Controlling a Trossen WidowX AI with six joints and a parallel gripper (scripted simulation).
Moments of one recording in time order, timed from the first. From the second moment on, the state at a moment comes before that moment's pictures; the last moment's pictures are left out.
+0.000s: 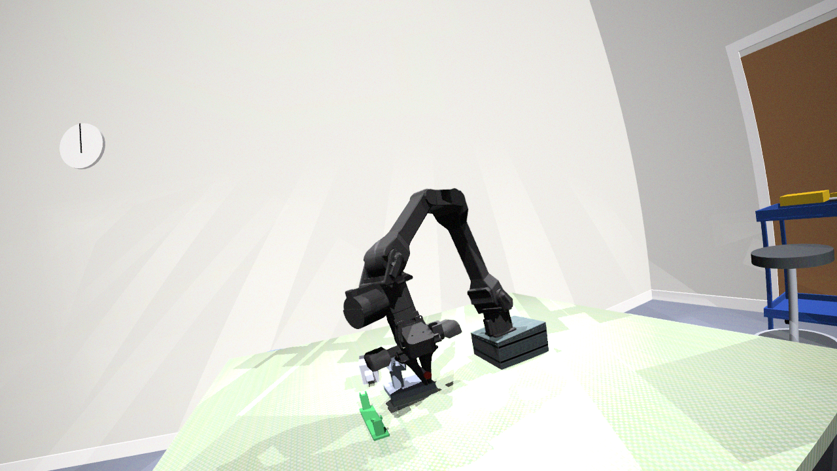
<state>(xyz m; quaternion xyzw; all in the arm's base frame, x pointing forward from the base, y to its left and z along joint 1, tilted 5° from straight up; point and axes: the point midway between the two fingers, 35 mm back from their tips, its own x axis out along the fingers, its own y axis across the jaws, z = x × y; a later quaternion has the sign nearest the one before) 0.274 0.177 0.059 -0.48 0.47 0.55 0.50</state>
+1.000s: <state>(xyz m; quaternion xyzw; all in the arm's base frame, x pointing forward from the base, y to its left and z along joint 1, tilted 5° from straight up) 0.357 0.211 0.075 -0.47 0.48 0.54 0.51</state>
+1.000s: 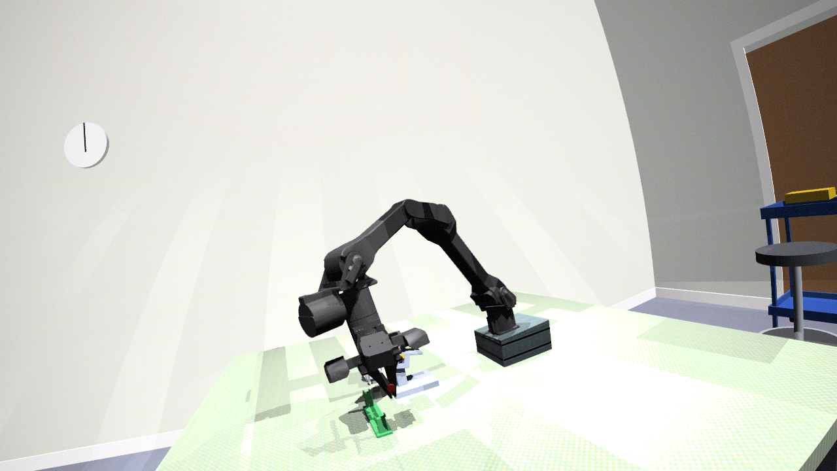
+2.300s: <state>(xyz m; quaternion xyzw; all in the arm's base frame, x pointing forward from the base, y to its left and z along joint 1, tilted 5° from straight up) 0.384 0.217 0.039 -0.47 0.47 0.54 0.51</state>
